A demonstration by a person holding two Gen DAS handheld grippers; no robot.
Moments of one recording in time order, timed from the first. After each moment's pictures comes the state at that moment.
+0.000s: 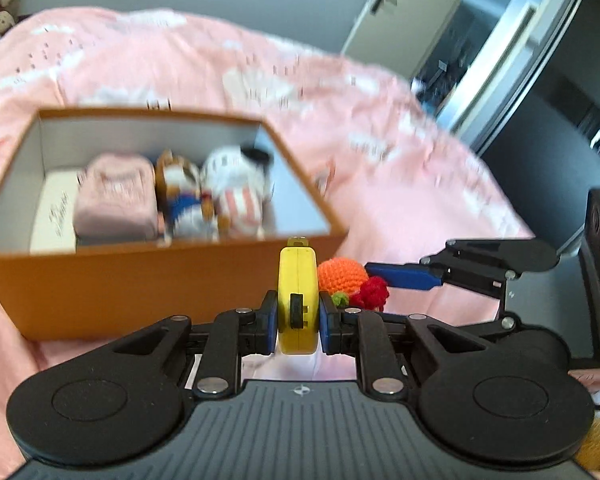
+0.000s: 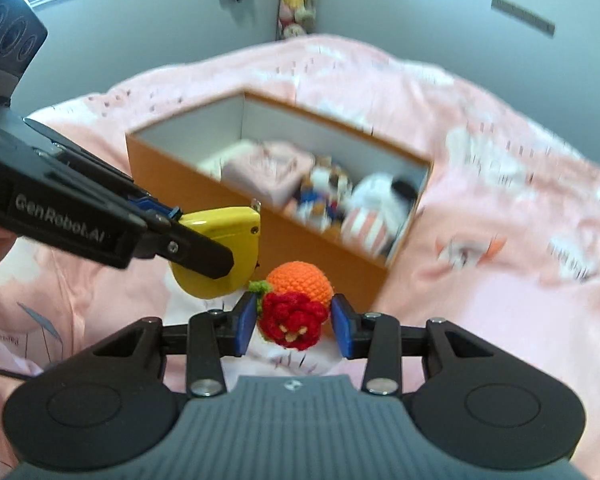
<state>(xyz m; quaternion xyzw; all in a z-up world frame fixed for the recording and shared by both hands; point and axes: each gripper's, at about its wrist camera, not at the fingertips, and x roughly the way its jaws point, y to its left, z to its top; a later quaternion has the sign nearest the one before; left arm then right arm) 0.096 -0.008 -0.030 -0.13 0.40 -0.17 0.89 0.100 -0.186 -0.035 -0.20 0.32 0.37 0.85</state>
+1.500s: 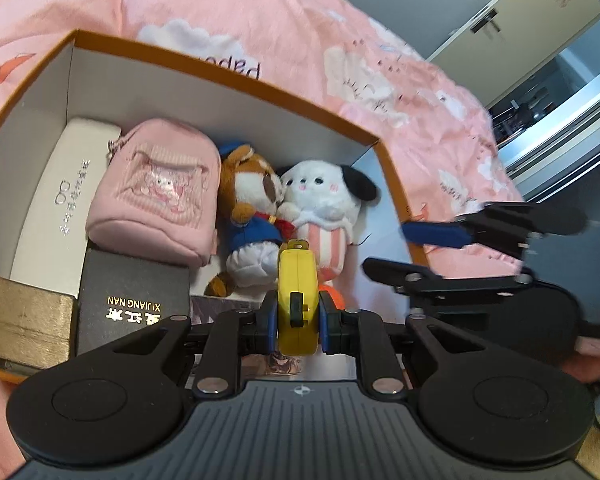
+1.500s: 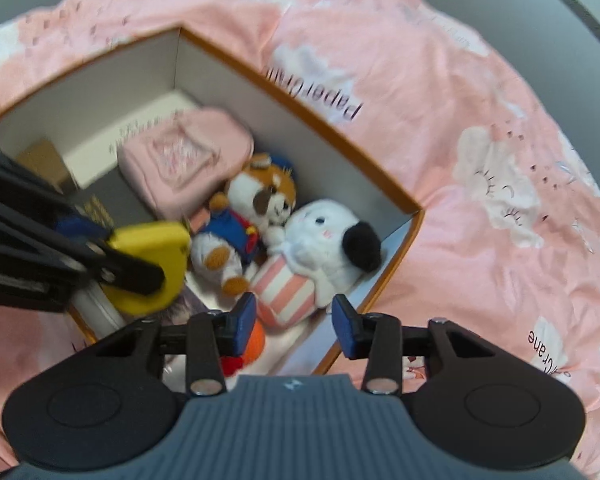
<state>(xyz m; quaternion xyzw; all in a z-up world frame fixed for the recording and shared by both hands) 0.211 0.033 -0.080 -0.25 0.48 -0.09 0.83 0.252 -0.104 -0.044 -0.33 0.41 0.34 0.78</state>
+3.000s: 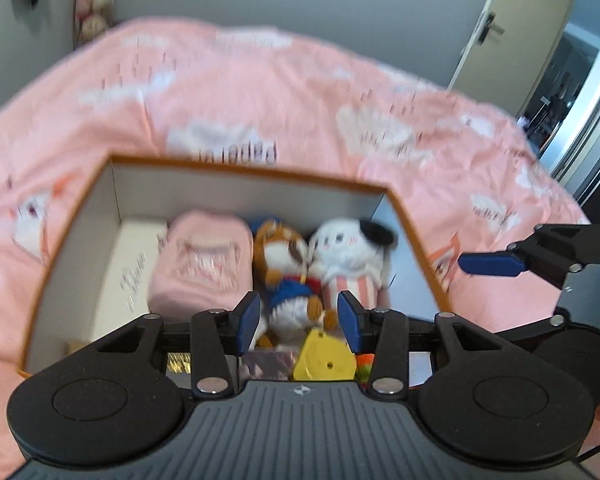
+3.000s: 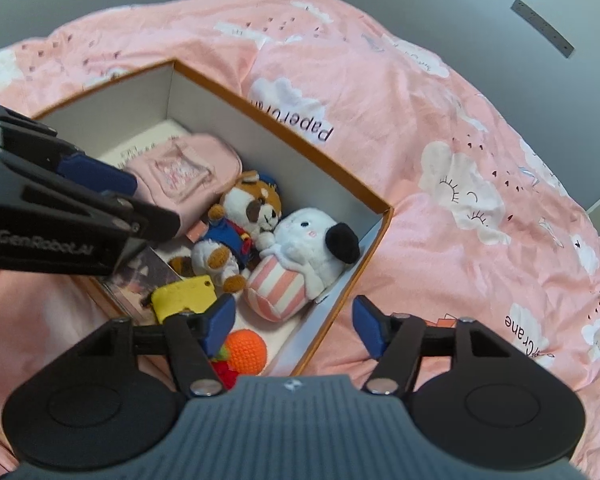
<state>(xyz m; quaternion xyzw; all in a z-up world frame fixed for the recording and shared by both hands) 0.179 0.003 -0.031 -0.11 0.39 -0.01 0.91 0.217 -0.125 -0.027 -0.31 0.36 0.32 0.82</state>
